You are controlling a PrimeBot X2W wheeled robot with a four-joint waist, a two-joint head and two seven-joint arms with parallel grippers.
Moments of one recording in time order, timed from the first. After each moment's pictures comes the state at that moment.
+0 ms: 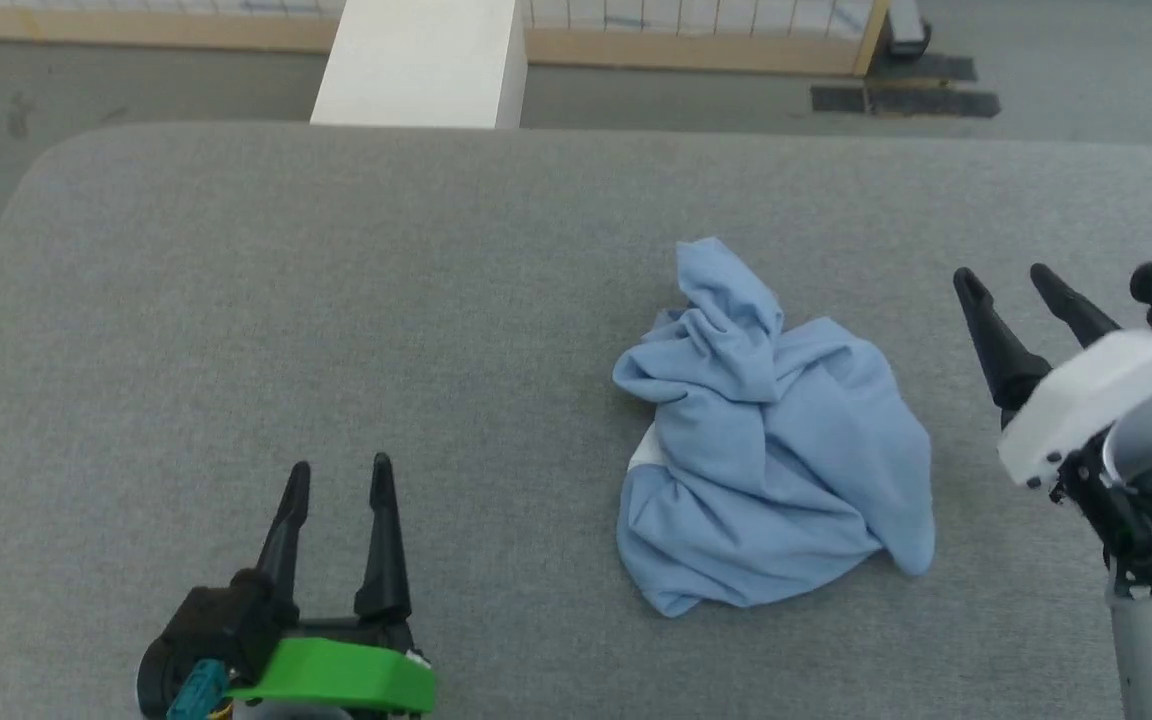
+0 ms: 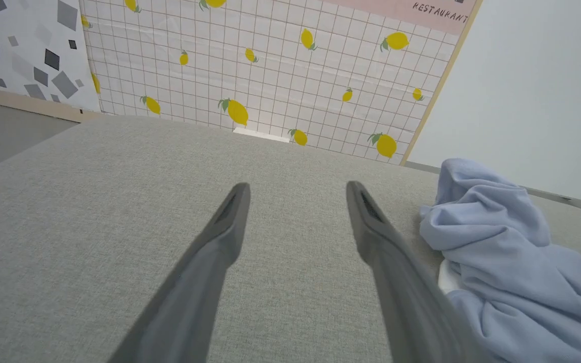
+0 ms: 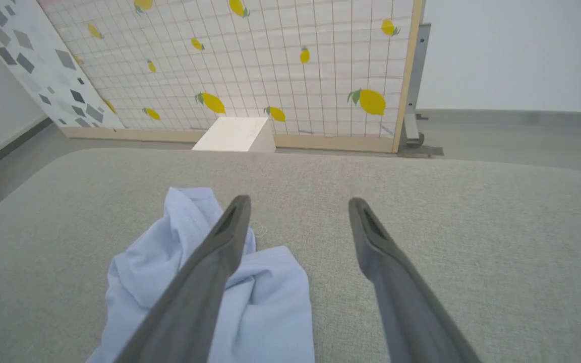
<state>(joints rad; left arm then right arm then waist) 0.09 0.13 -0.20 -0.11 -0.34 0.13 -0.26 -0.32 -0.17 -0.07 0.01 0.34 0.13 0.41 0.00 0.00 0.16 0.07</state>
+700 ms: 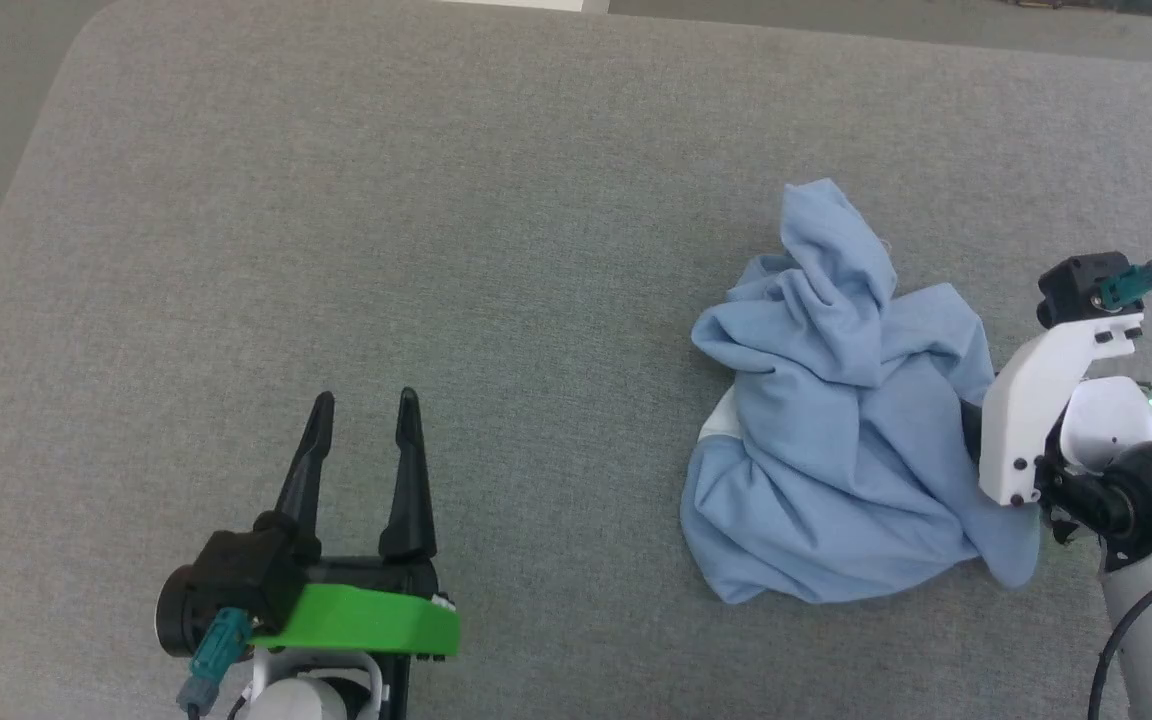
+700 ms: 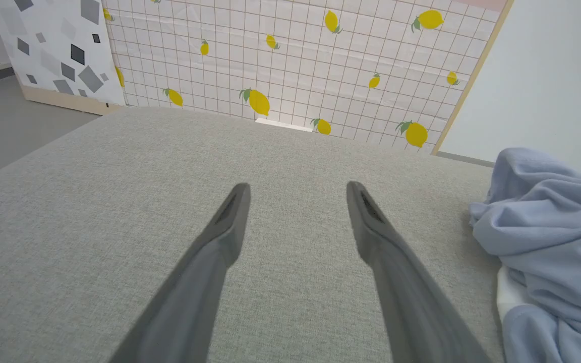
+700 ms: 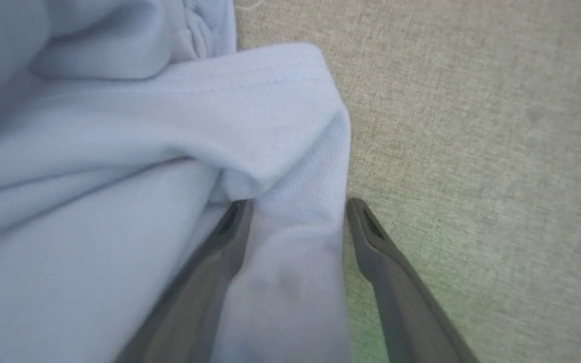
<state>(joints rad) -0.01 0.07 -0.19 -0.10 -0.26 0.08 -0.26 -0.41 -0.24 0.01 0.22 0.33 0.13 0.82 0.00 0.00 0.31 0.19</state>
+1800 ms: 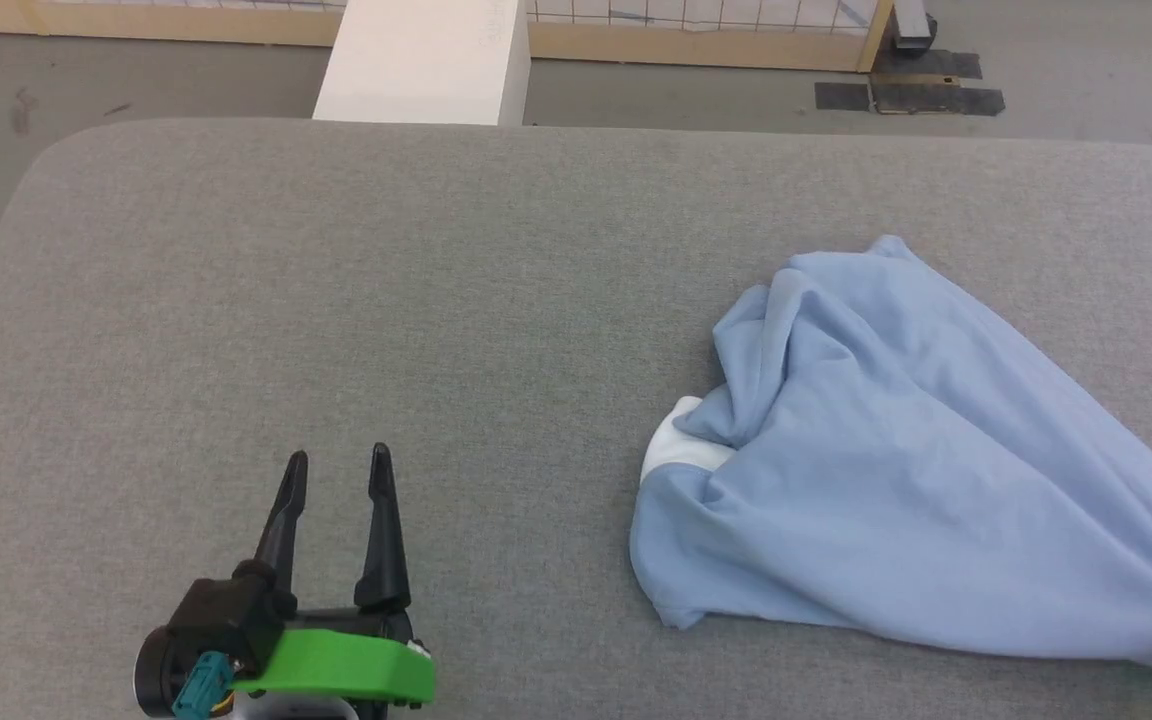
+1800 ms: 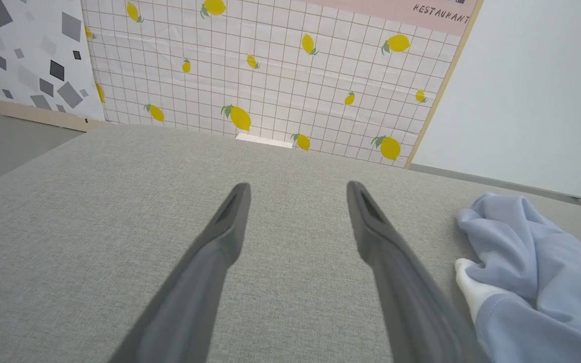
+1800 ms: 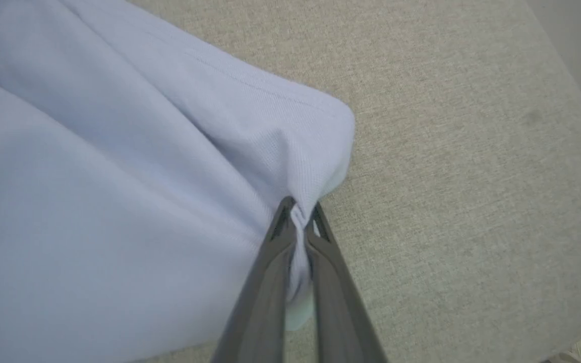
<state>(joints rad) 0.07 0.07 -0.15 -0.10 -0.26 0.08 -0.25 0.00 -0.10 -0.55 0.06 0.14 0.13 0.57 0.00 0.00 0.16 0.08</state>
